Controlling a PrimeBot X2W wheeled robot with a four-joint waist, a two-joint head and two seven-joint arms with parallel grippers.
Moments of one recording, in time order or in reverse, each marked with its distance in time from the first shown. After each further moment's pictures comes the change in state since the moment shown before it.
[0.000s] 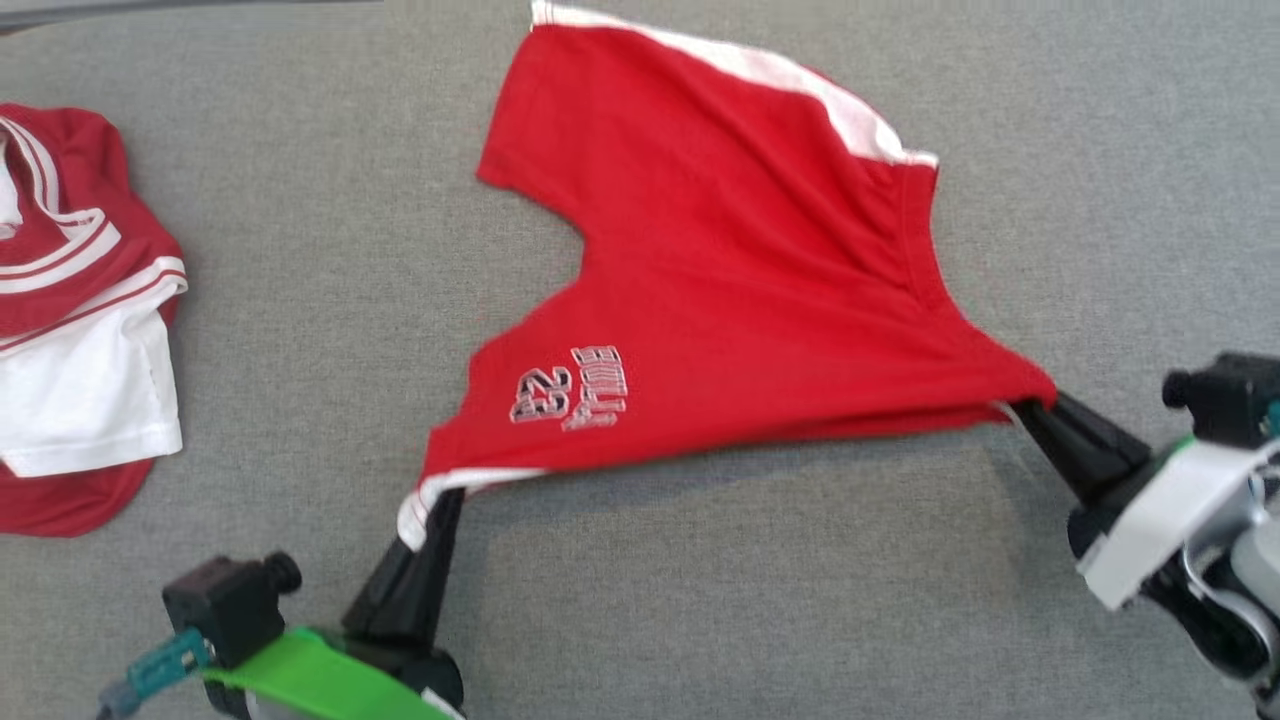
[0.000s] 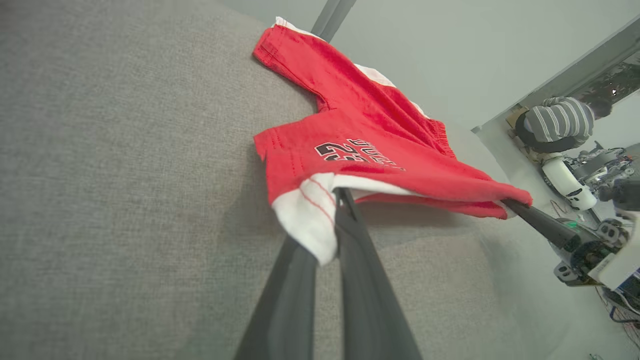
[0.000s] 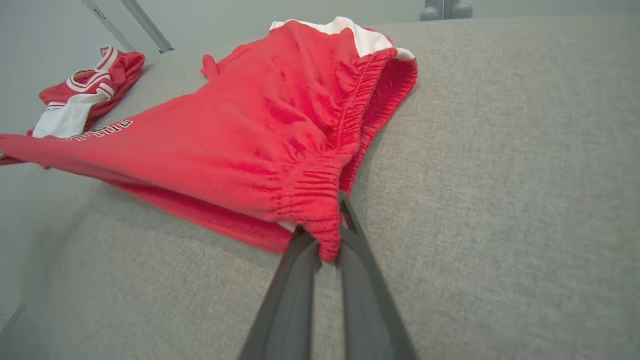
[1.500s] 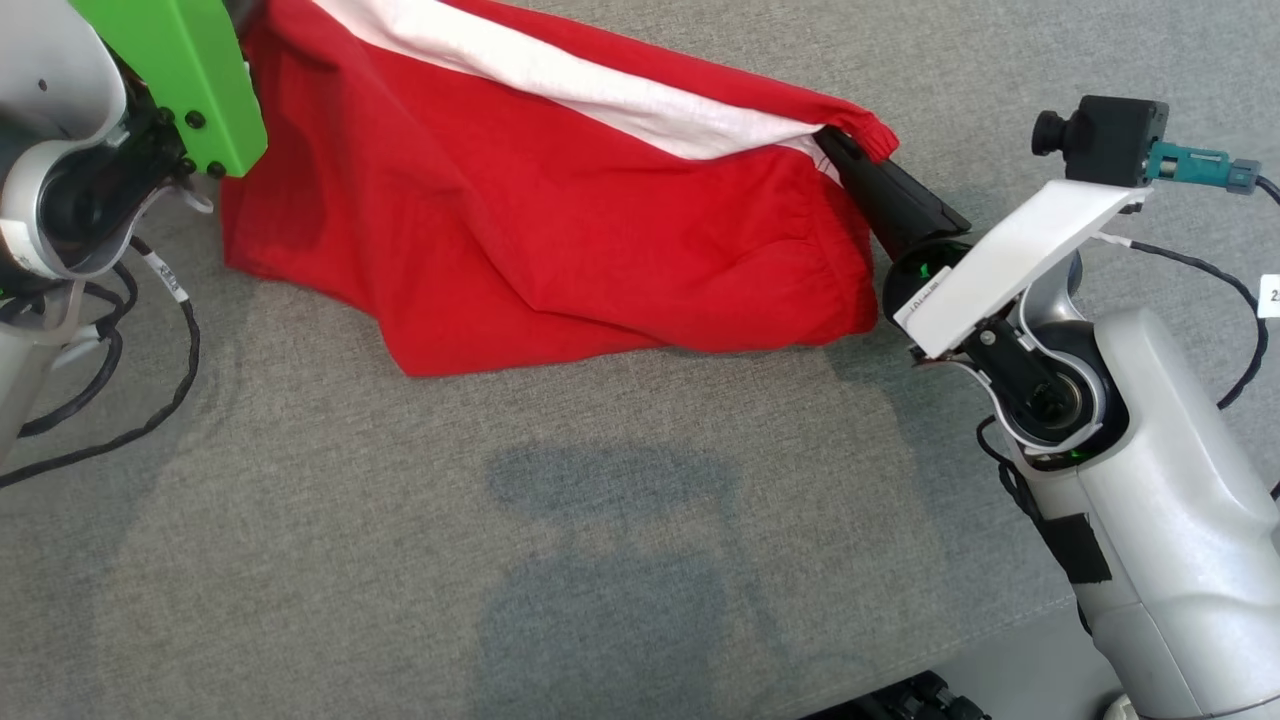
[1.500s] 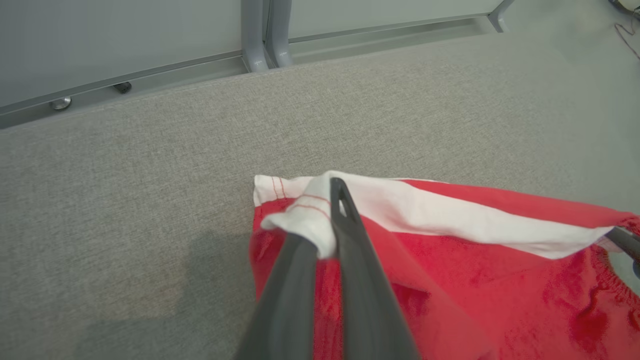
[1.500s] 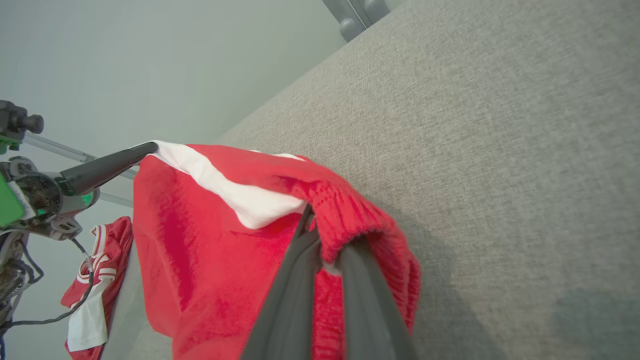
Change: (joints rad) left arm -0.949 0.052 0.022 0.293 0.017 0.021 0.887; right arm -0.202 0.572 -0.407 -0.018 0.035 -0.003 0.429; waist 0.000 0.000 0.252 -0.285
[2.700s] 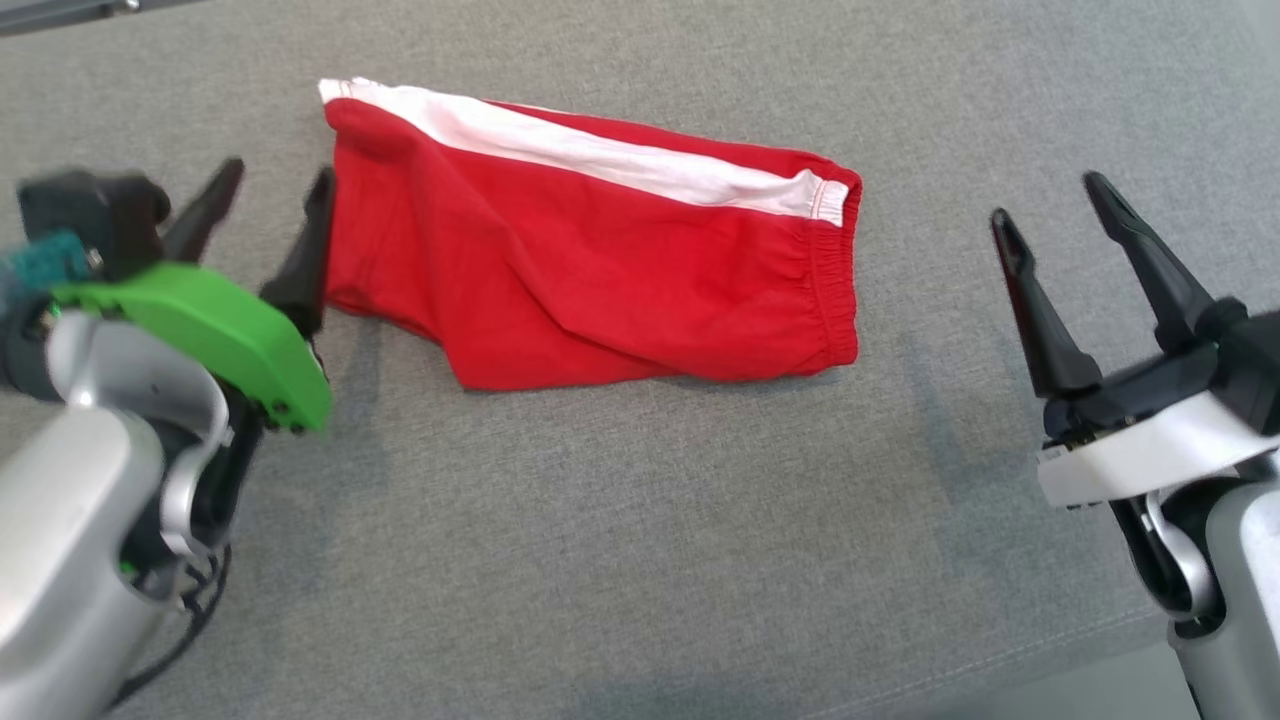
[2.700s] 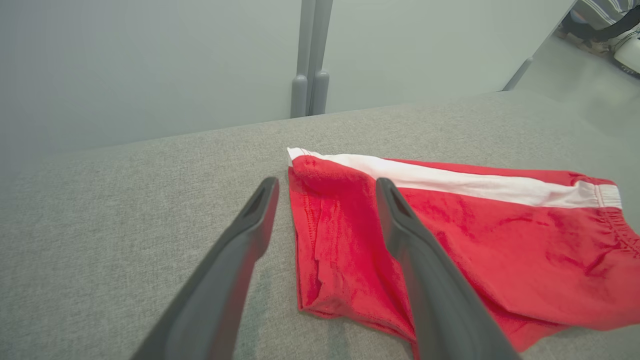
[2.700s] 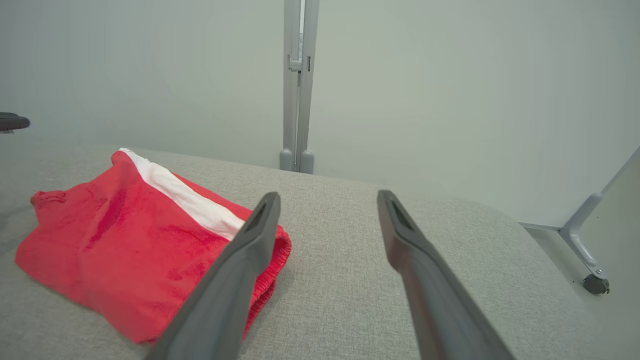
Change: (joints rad) left arm 0.413 0.037 -0.006 -0.087 0.135 0.057 -0.497; right arm 0.353 -0.129 -0.163 -0.312 -0.715 0.000 -0.283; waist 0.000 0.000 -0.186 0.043
